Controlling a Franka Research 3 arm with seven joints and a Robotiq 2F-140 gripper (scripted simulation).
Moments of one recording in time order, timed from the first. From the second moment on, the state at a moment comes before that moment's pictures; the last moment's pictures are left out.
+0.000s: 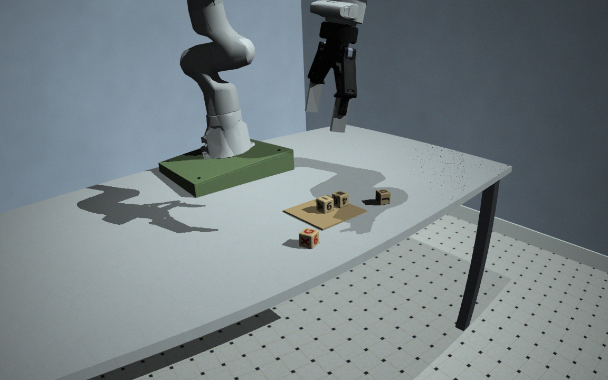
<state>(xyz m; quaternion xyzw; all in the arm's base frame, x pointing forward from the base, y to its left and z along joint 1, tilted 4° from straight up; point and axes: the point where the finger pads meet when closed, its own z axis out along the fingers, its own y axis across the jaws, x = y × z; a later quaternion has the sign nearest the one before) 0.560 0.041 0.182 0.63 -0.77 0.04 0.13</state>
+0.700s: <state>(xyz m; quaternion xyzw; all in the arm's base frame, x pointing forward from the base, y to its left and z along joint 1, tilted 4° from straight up) 0.571 0.026 0.249 0.71 -0.69 0.02 0.10</state>
